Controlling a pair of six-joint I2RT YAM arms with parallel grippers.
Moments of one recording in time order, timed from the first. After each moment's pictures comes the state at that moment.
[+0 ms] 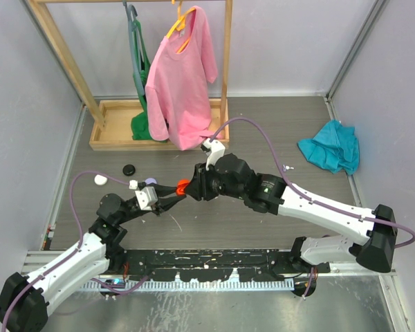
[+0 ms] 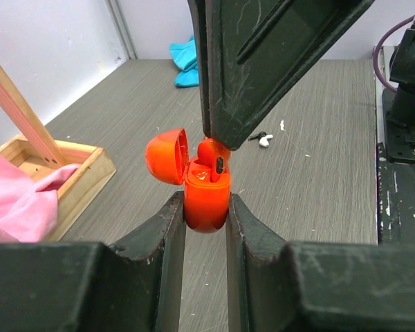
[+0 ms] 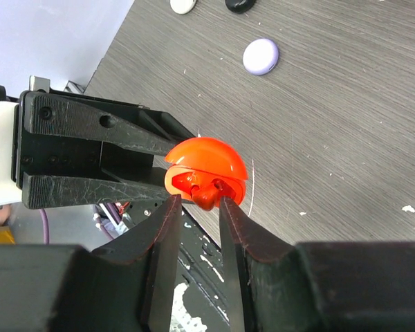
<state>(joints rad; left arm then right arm) -0.59 0.63 0.15 0.65 0.60 0.09 1.08 1.21 1.06 -0.29 0.03 0.63</state>
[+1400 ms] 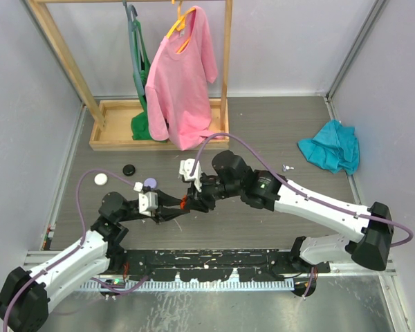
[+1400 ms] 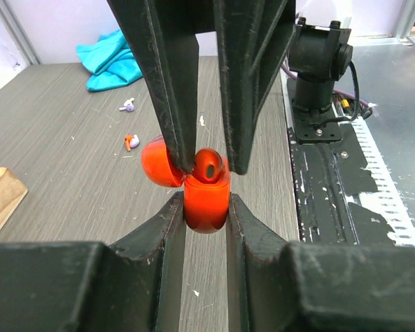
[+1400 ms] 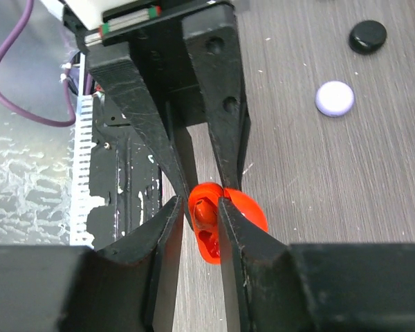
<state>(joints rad) -0.59 0.68 0.15 0.68 0.87 0.01 1.05 1.25 1.08 -0.33 -0.43 -0.13</state>
